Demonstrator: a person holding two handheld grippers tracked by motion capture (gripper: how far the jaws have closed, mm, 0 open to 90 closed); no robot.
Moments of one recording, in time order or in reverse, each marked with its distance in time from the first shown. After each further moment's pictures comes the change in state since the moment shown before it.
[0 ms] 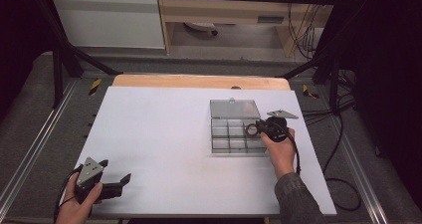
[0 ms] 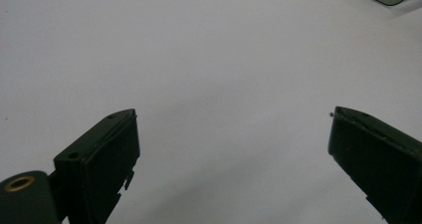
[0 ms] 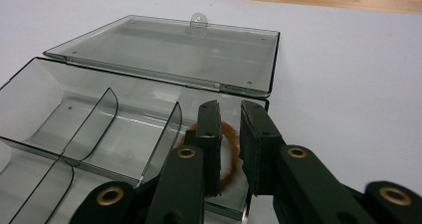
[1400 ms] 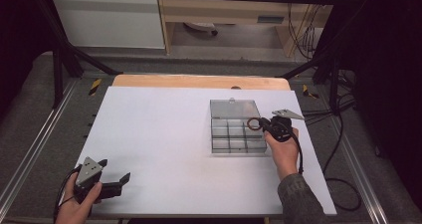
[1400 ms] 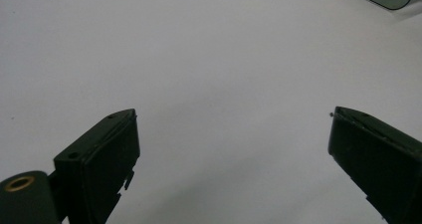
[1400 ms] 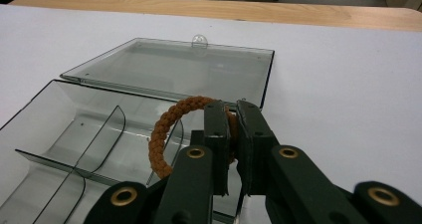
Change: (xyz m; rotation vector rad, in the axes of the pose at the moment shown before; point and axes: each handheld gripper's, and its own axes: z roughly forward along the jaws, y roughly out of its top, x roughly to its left) left arm 0.000 0.000 0.000 -0.008 0.005 -0.007; right arm -0.006 0.003 -0.011 -0.061 0.019 0.027
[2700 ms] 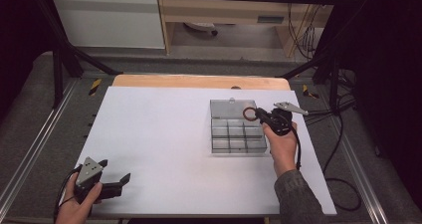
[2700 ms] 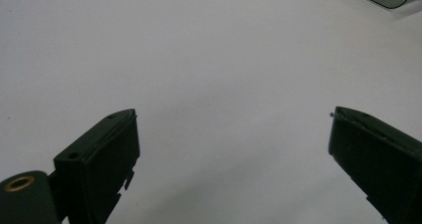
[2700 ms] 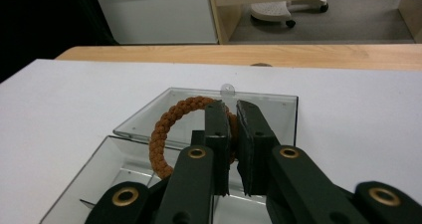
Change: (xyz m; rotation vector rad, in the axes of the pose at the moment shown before) left arm 0.000 0.000 0.000 0.005 -0.003 0.006; right arm 0.012 0.026 -0.012 -0.111 0.067 0.069
